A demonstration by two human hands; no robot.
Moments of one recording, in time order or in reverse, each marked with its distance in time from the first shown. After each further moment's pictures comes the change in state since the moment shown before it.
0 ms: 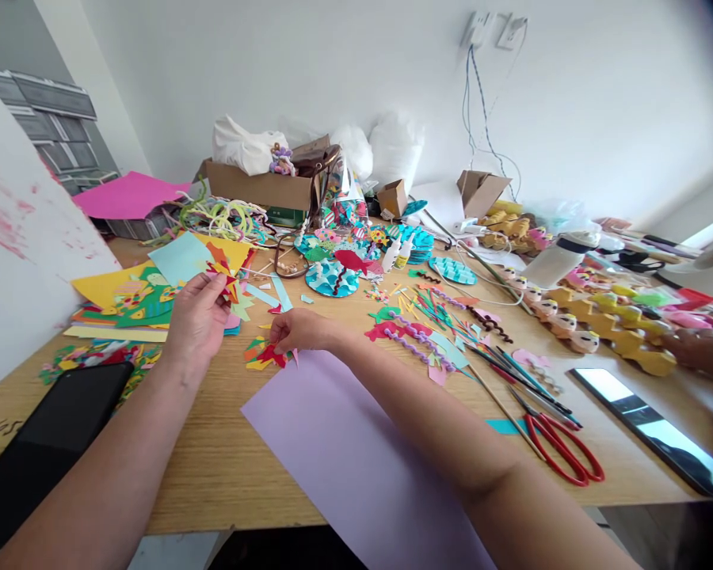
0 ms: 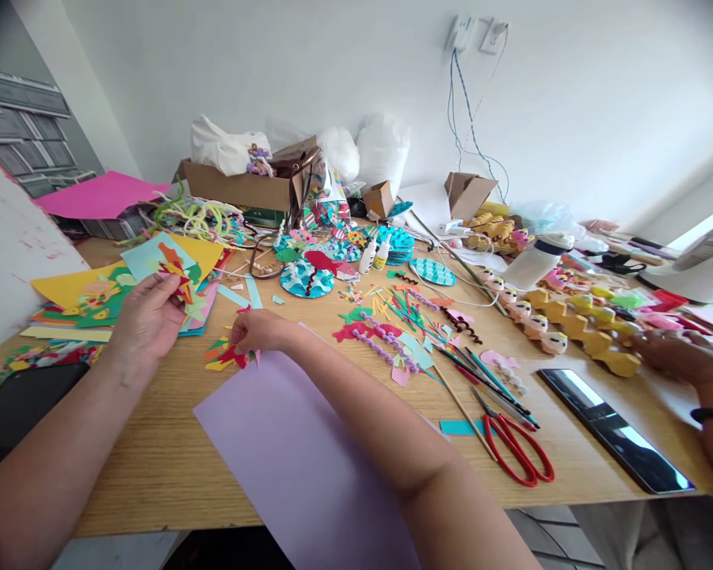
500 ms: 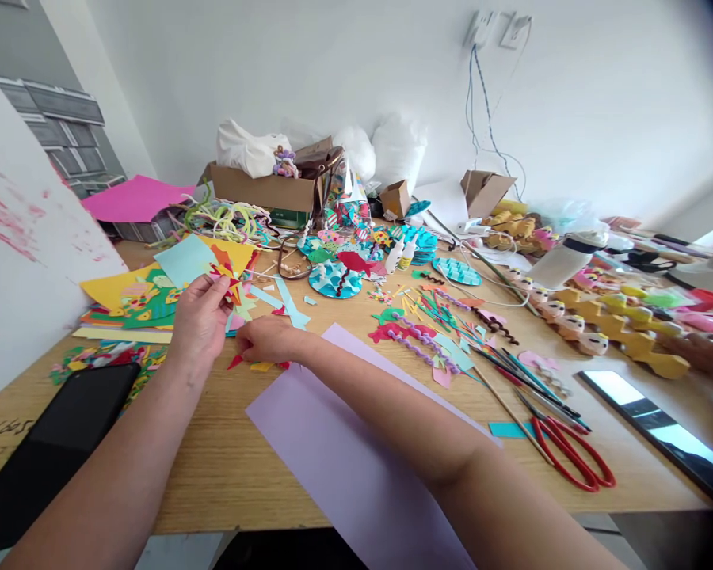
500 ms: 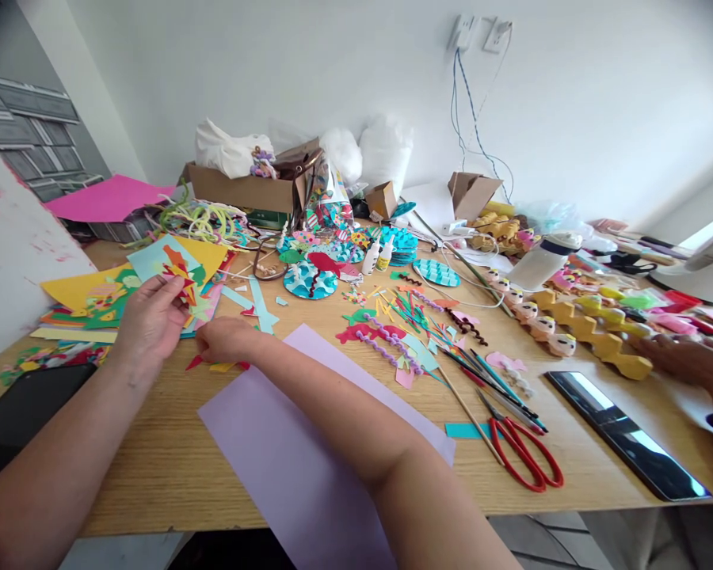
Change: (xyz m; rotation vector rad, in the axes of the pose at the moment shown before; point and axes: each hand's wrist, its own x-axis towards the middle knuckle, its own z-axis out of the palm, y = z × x) left_hand 0.001 0.002 -0.001 0.022 0.014 0.021; right_hand 0.042 -0.033 0.025 -0.367 0.008 -0.145
